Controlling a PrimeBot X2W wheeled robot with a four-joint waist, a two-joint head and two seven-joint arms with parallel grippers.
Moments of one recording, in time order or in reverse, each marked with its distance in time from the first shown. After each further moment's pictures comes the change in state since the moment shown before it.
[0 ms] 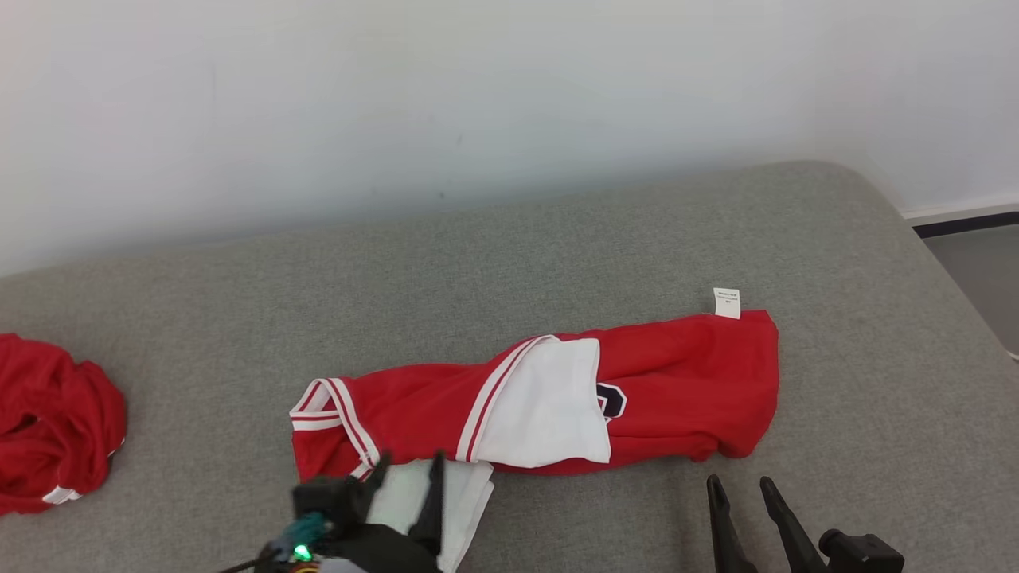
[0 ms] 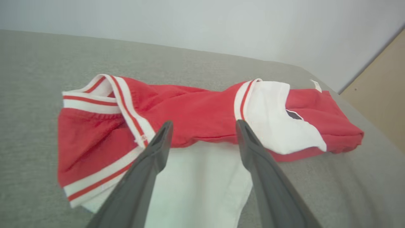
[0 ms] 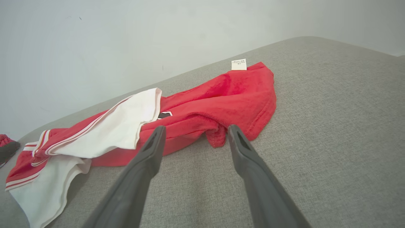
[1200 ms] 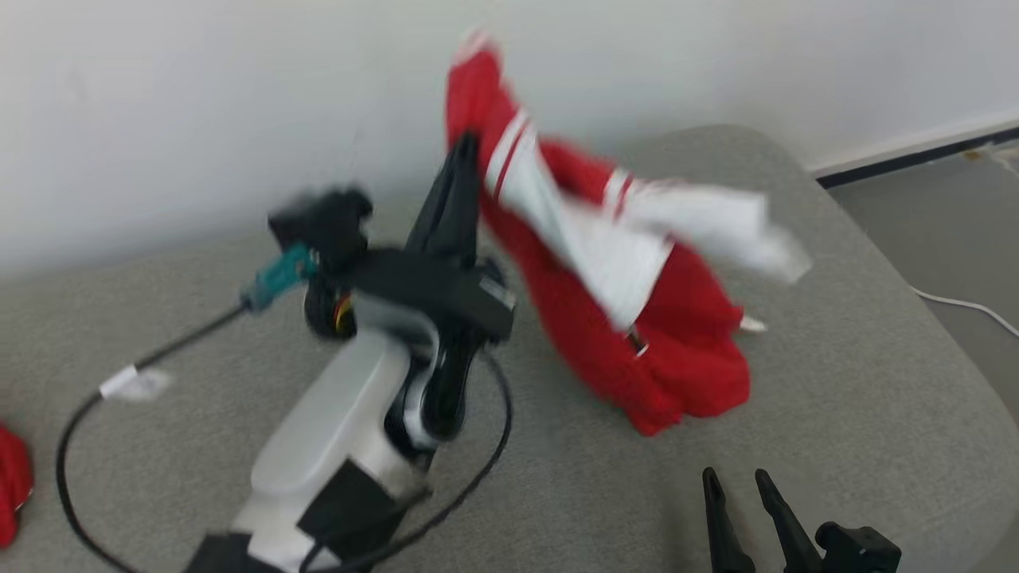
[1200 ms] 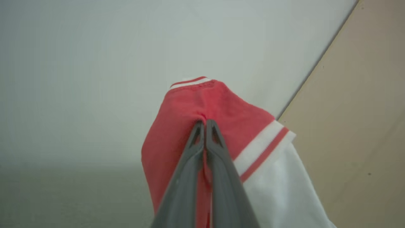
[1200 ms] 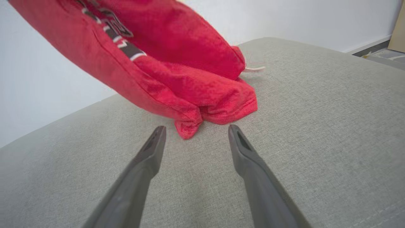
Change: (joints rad) left arm -0.514 -0.039 -0.191 -0.149 -0.455 0.118 -0.040; right arm -0.015 0.000 0.007 0.003 0.008 0.000 0.000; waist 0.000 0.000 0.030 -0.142
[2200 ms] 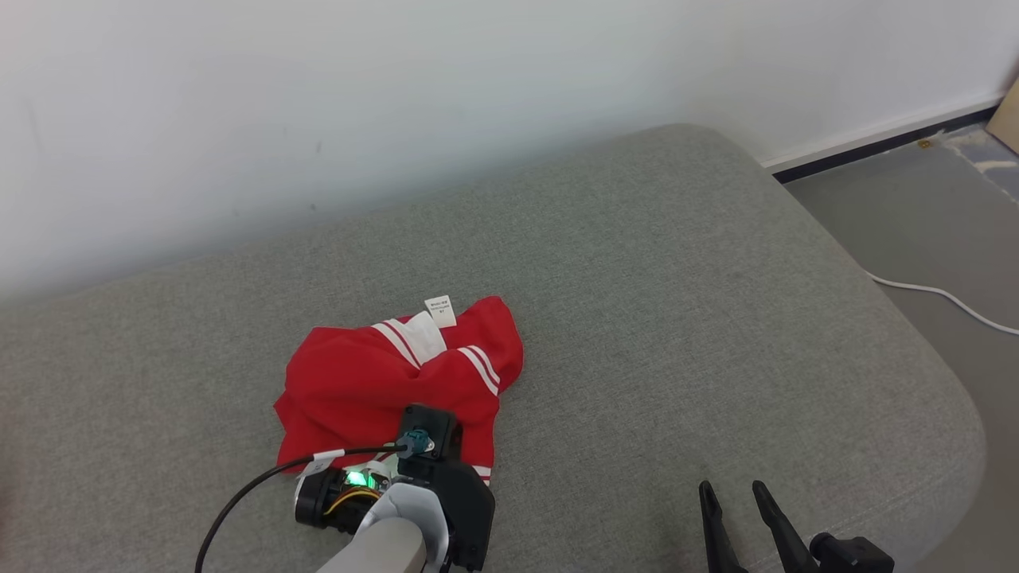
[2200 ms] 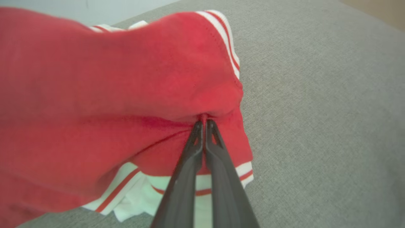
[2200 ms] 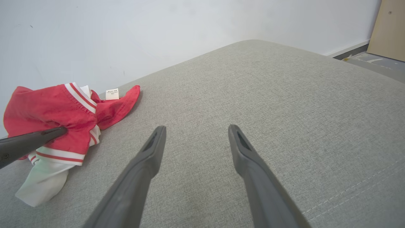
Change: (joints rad) left arm 0.159 -0.001 -0.314 0.502 0.314 0.071 0.184; right arm 0.021 0.000 0.005 -0.001 -0.040 0.000 0.000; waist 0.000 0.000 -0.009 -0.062
